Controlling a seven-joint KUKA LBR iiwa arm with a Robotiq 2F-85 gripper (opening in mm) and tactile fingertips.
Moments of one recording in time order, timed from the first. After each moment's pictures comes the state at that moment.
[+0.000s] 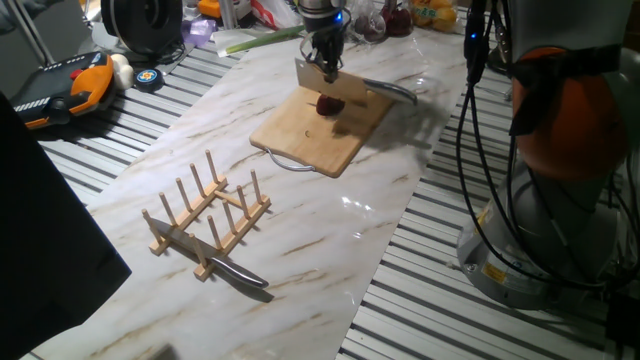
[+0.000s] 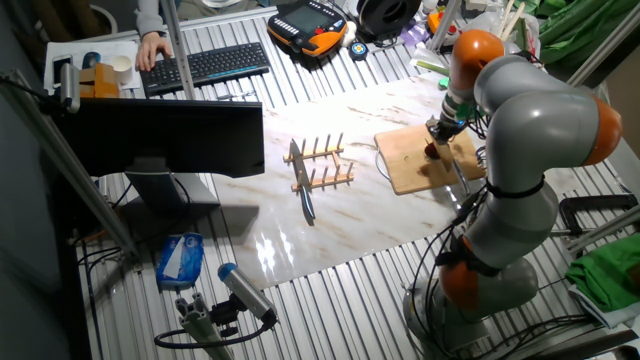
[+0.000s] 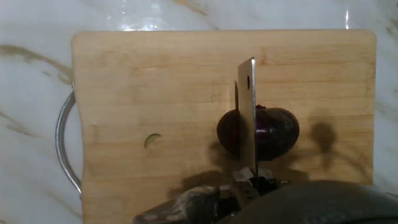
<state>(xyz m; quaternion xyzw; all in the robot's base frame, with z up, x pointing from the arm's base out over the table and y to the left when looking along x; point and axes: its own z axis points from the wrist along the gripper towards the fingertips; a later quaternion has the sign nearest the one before) 0.472 -0.197 0.144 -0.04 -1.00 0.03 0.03</state>
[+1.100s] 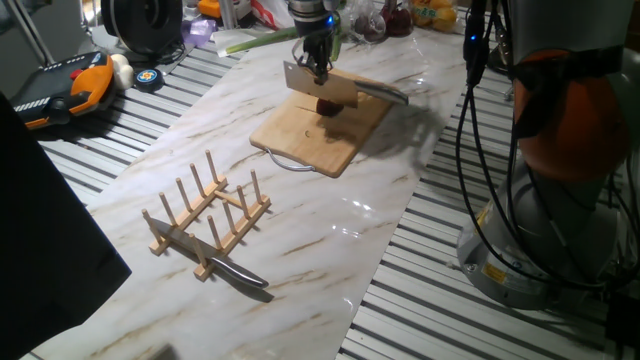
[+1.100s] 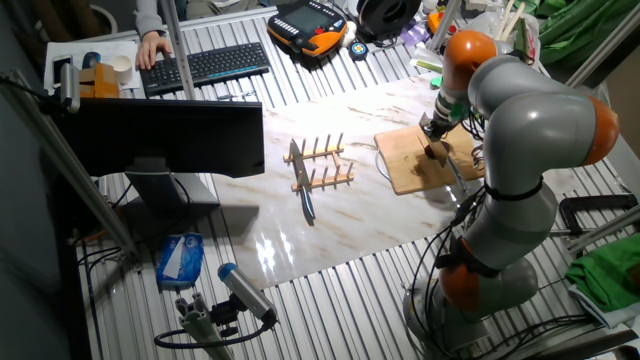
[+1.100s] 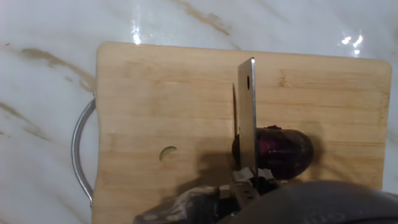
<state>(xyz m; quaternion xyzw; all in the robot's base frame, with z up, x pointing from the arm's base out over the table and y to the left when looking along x) 0.488 -0.182 0.145 -0.01 -1.00 0.05 0.01</state>
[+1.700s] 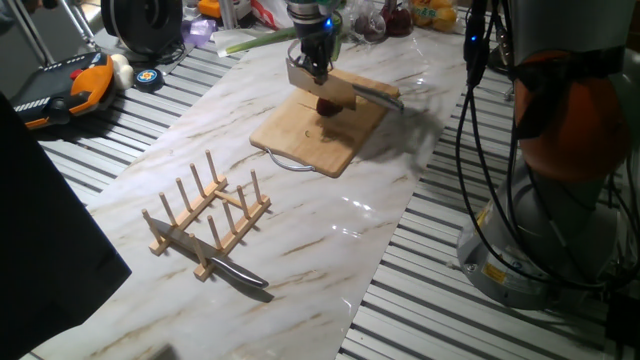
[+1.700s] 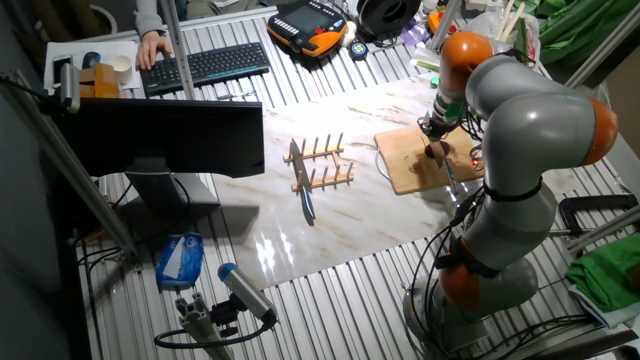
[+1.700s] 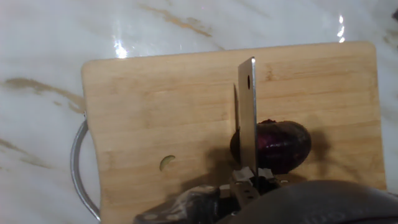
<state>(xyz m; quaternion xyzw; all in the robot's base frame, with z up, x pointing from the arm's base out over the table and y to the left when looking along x) 0.488 -0.182 0.144 -0.08 -1.00 0.05 0.01</state>
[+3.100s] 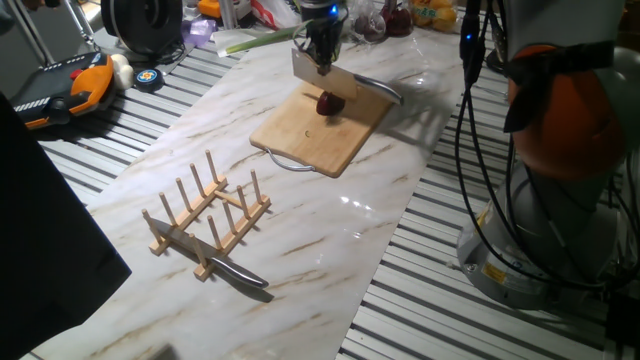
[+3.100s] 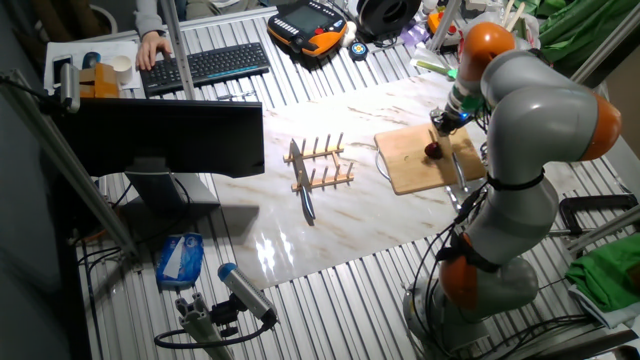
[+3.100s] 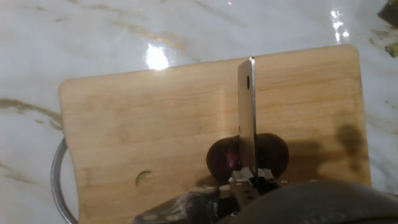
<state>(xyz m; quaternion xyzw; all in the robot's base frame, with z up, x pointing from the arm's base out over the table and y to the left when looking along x) 0.499 -0.222 0.138 -0.08 -1.00 0.01 0.00</state>
